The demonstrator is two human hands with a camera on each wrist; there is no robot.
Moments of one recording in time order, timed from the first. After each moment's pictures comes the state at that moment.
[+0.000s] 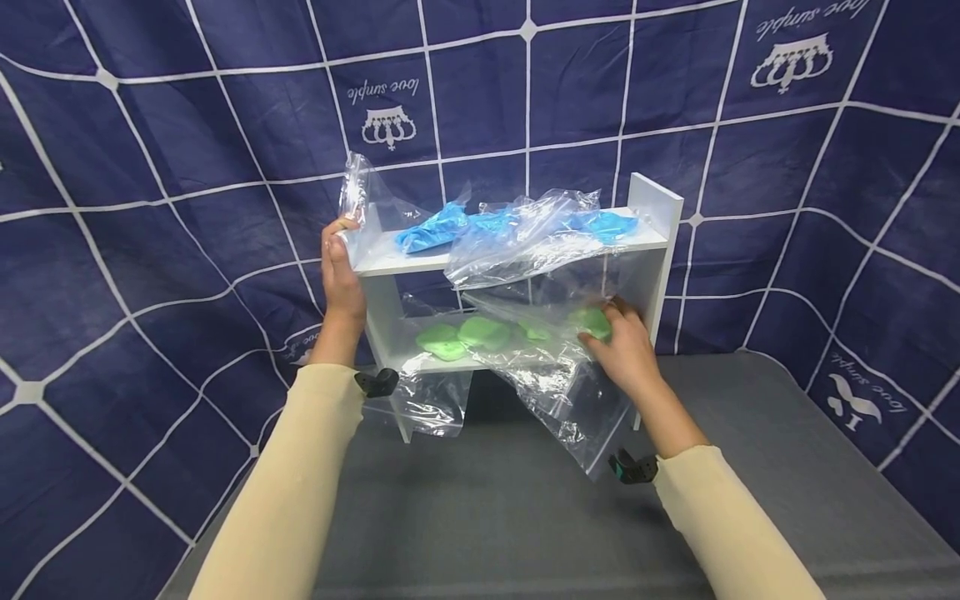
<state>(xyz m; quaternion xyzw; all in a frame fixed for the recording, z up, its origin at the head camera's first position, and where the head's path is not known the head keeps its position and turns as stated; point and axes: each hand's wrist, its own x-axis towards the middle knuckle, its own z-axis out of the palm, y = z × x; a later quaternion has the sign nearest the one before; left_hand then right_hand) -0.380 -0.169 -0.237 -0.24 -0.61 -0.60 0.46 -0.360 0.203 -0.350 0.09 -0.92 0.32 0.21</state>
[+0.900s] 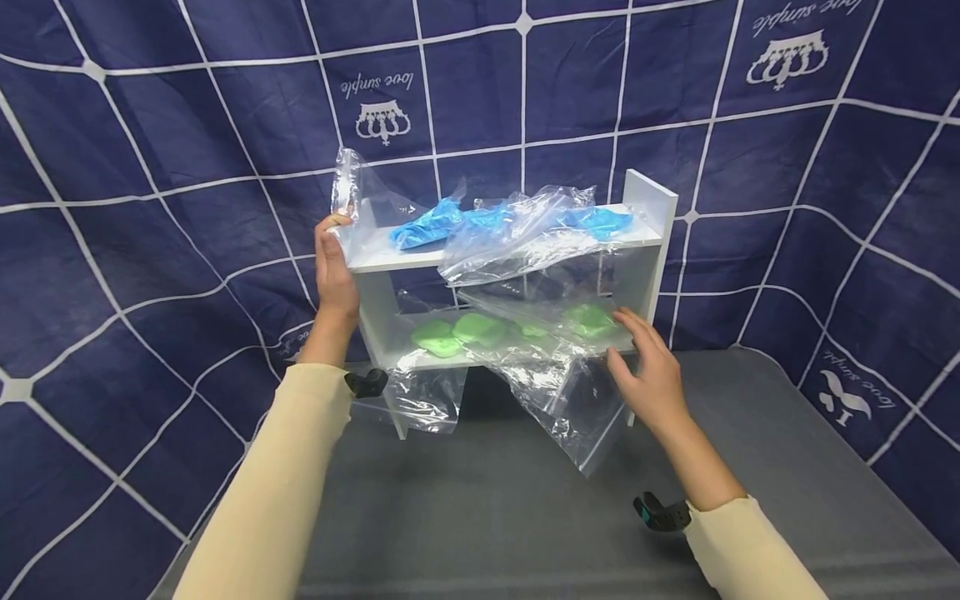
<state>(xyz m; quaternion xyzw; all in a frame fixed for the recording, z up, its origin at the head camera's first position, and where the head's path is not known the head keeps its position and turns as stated) -0.385 -0.174 -0.239 -0.25 -0.62 -0.59 0.46 -0.316 0.223 -0.377 0.16 -0.82 0.40 0.38</state>
